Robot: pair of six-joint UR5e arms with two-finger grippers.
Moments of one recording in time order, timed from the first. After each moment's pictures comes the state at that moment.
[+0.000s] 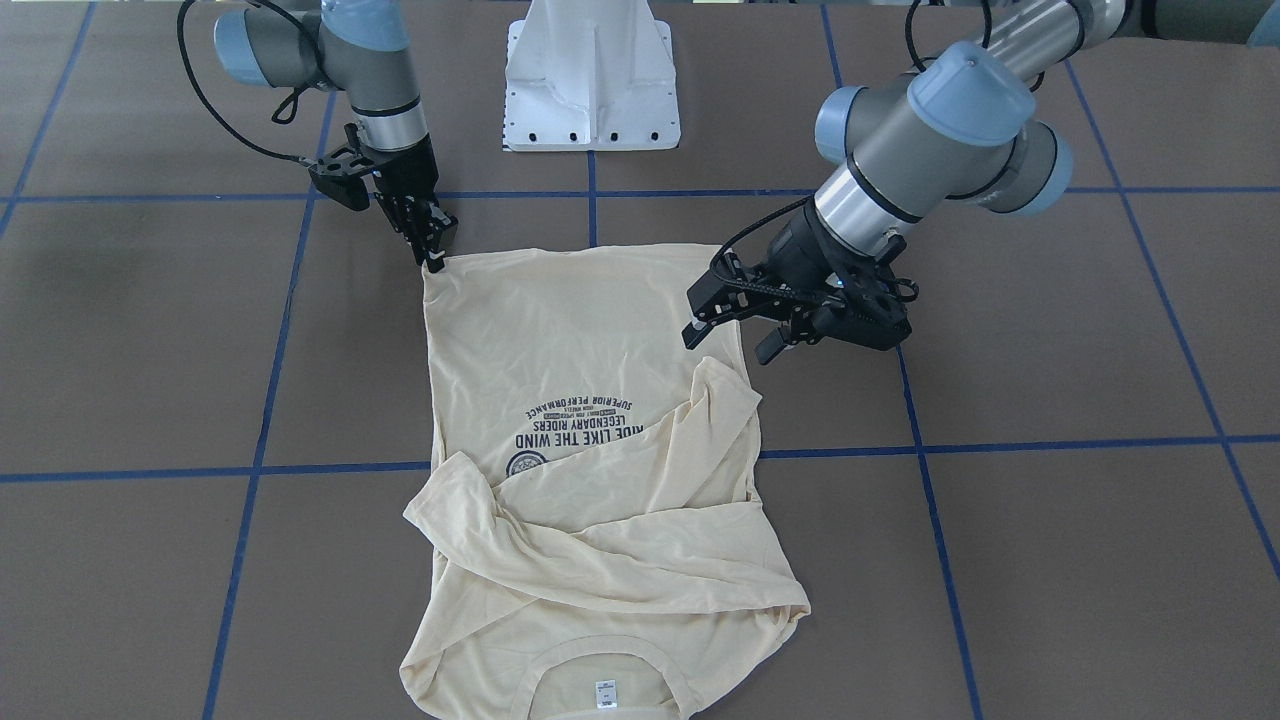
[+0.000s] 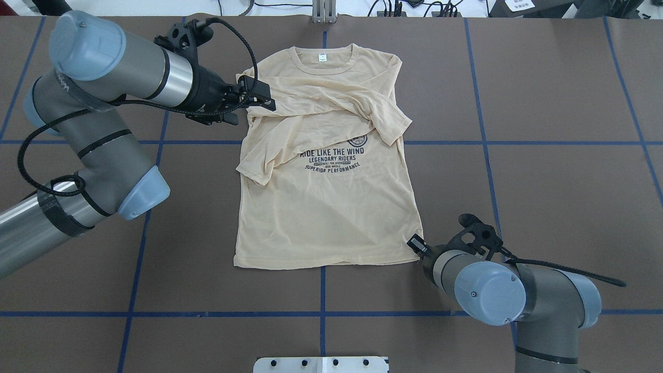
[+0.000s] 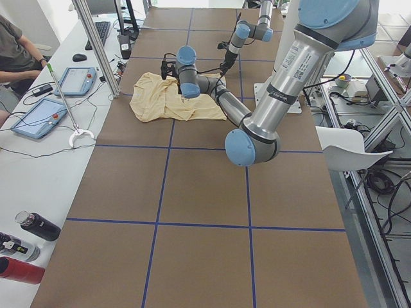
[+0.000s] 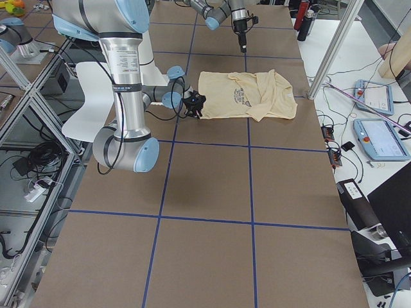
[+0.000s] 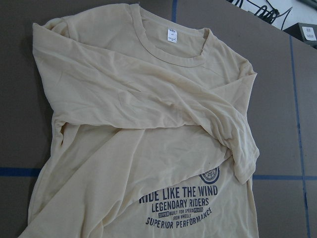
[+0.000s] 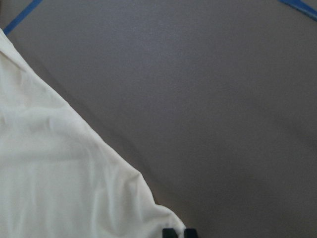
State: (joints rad) left arm -0.80 -2.14 -1.63 -2.24 -2.09 -1.39; right arm 0.23 -1.39 1.95 -1.29 1.39 2.14
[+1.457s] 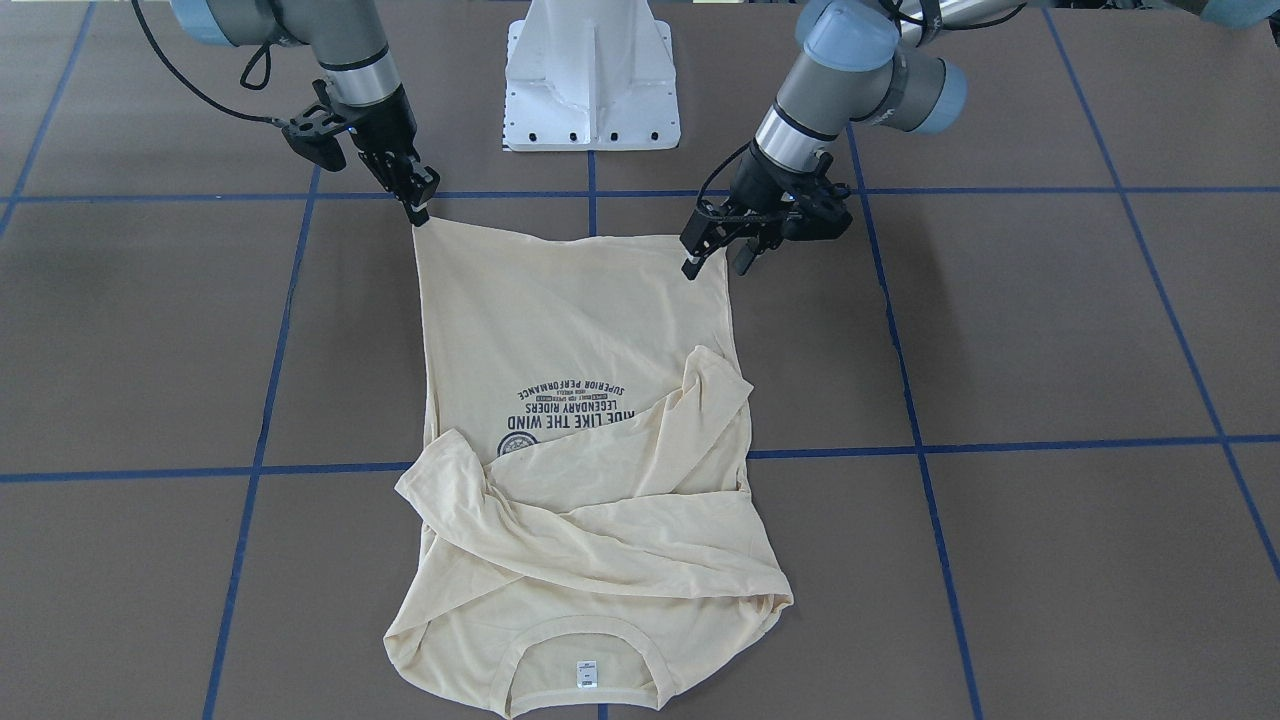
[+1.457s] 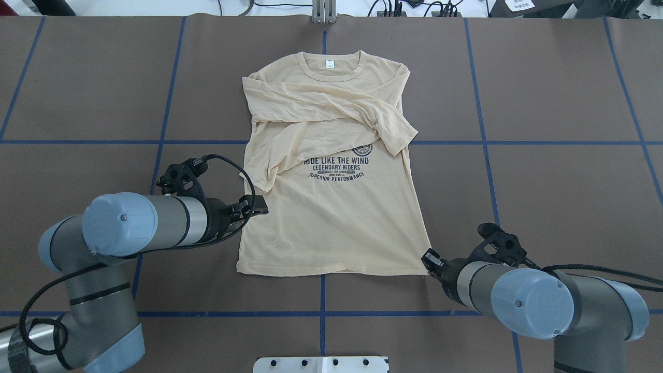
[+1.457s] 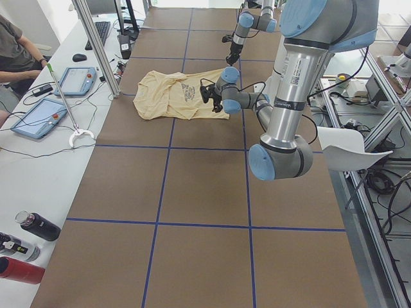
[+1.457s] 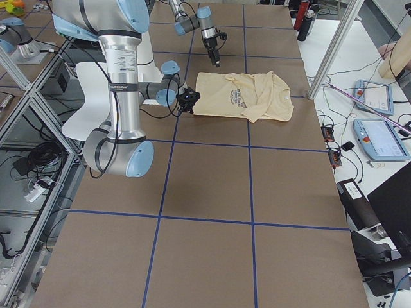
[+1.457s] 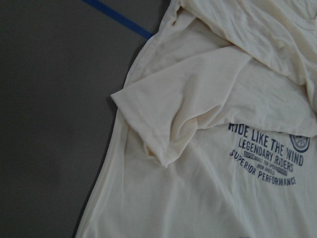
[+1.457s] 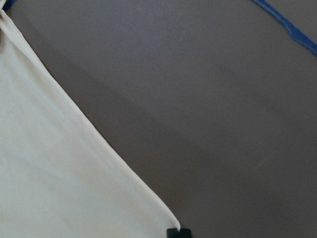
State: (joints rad) left arm -0.40 -1.86 -1.85 -2.17 -1.64 -1.75; right arm 0.21 -1.49 2.10 -1.29 1.48 2.14
